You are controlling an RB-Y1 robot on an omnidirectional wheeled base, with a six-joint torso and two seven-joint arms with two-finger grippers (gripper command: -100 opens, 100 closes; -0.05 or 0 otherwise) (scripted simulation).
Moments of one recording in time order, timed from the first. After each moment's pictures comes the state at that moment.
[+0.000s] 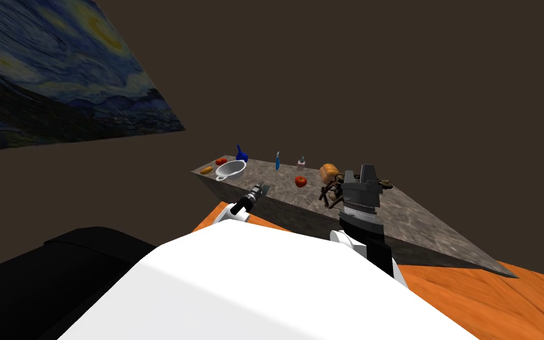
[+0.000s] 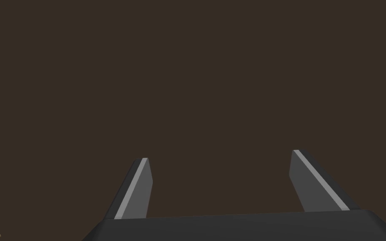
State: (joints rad) left arm 0.36 0.28 -0.32 -2.16 -0.07 0.50 0.15; right arm 0.55 -0.03 0.01 -2.36 -0.01 -0.47 0.14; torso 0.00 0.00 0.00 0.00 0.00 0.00
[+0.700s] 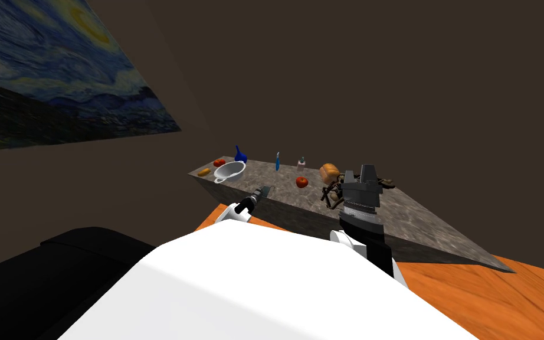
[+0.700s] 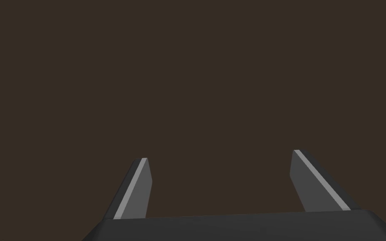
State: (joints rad) left arm 0.33 0.31 -0.37 -2.14 -0.10 0.67 0.16; right arm 0.55 -0.03 0.01 -2.36 -0.01 -0.47 0.14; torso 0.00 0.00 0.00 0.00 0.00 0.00
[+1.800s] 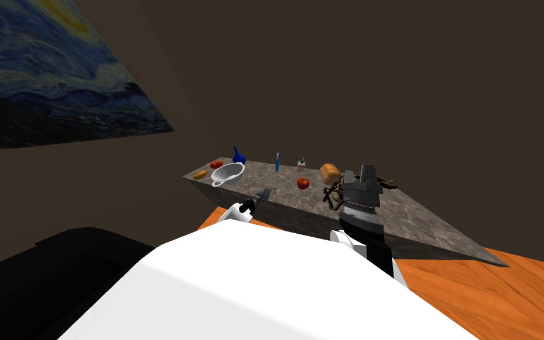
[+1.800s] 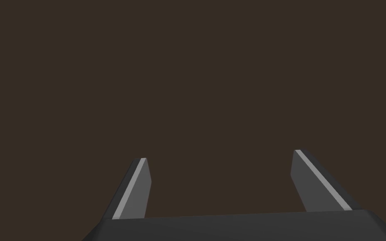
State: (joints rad) left arm 0.29 0.35 -0.42 -2.08 -0.12 0.82 0.16; right arm 0.55 -0.03 0.01 -2.36 -0.01 -0.47 0.14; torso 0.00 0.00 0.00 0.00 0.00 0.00
